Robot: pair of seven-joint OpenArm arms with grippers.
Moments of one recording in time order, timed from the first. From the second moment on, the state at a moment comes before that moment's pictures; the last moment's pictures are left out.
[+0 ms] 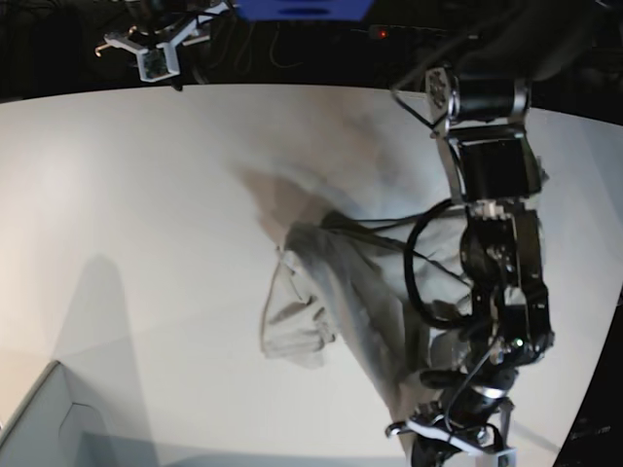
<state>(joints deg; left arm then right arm) -27.8 1.1 -10.1 79.9 -20.8 -14.4 29.4 -53.3 9.5 -6.0 114.7 -0.5 0.1 -12.5</state>
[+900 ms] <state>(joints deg) -35.4 -5.5 -20.9 68.8 -21.1 -14.0 21.1 -53.1 9.6 -6.1 114.7 -0.5 0.1 -12.5</state>
